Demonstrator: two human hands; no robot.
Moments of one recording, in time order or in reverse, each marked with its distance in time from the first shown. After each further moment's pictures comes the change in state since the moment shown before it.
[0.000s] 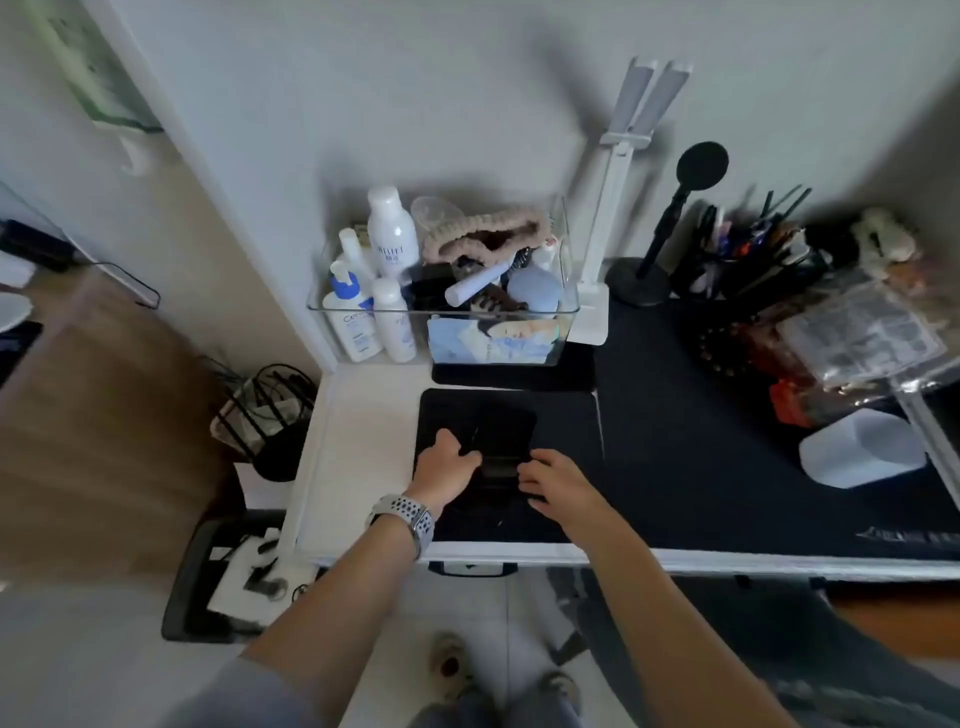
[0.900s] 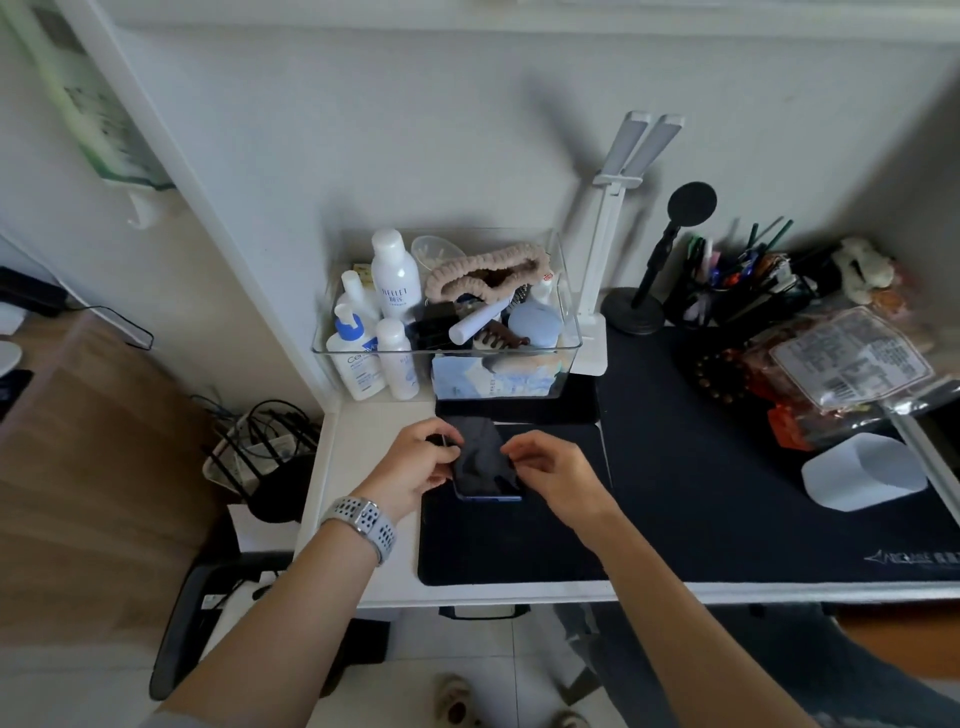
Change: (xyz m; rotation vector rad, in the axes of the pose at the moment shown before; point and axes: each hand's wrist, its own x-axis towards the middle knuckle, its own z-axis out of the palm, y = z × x) left_hand 0.004 0.033 -0.072 -0.502 -0.137 0.015; right_hand -0.020 -0.047 0.009 -0.333 0.027 -0.633
